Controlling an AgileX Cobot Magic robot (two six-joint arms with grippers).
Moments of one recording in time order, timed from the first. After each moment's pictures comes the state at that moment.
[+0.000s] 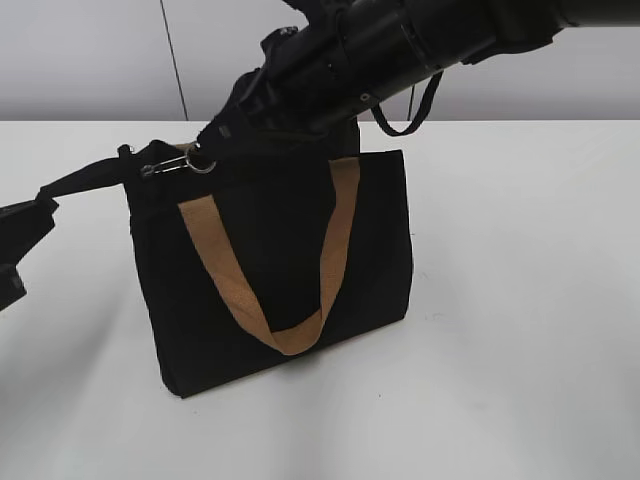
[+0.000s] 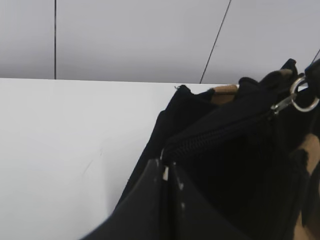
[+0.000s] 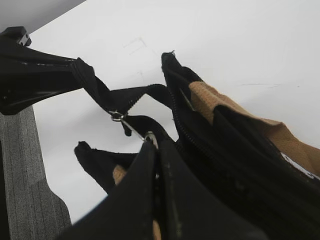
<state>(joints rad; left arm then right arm) -0.28 1.09 -0.13 0.20 -0.68 -0.24 0.55 1.81 -1.36 1.04 0.65 -1.05</state>
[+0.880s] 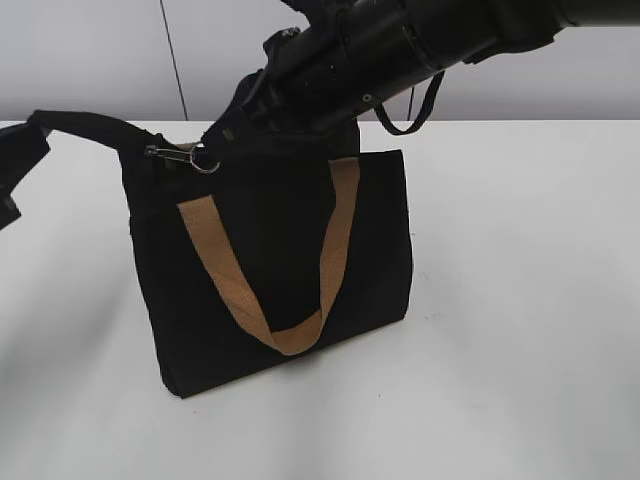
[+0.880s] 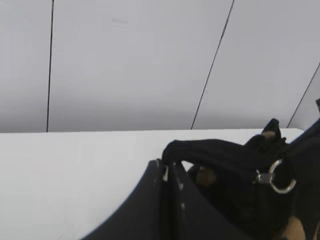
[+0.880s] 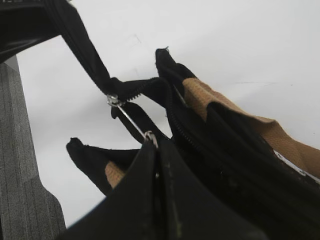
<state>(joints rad) -0.28 1.09 -0.23 0.20 -0.72 -0.24 0.55 1.81 -1.36 1.01 0.65 -1.04</state>
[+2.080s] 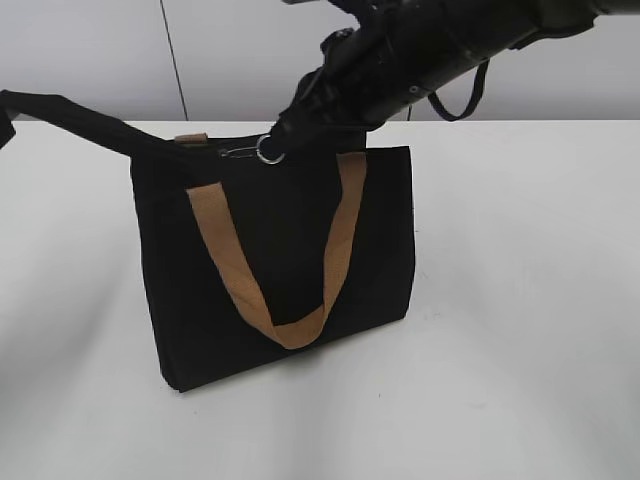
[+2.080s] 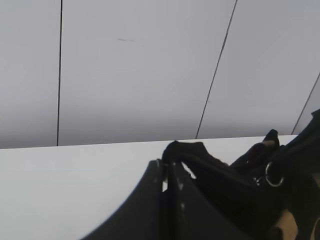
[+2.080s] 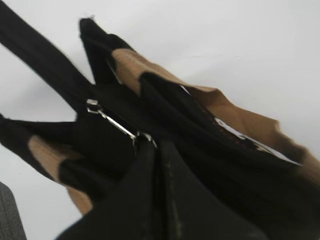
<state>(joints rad) -0.28 0.93 -0.26 0.21 -0.55 -0.24 0.48 1.81 -1.36 0.81 0.63 -0.90</state>
